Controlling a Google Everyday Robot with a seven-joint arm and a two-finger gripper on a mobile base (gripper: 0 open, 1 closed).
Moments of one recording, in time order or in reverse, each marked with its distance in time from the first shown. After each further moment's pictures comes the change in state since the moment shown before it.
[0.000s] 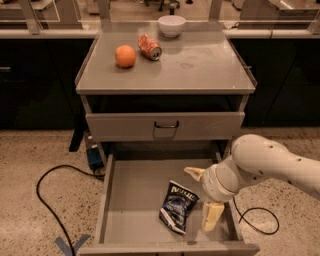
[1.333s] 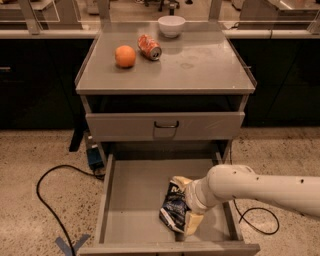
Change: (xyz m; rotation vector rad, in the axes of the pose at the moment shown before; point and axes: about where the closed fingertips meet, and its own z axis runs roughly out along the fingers) arm 0.020 -0.018 0.108 0.102 0.048 -0.031
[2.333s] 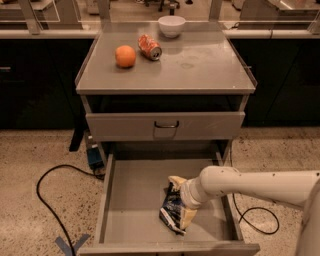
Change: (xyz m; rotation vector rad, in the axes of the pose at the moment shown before) arm 0.033 -0.026 0.076 0.015 -0.030 -0.049
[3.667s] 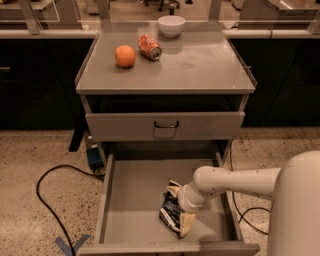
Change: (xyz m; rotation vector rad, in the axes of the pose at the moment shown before) arm 0.018 0.026 0.046 -0.162 -0.019 0.000
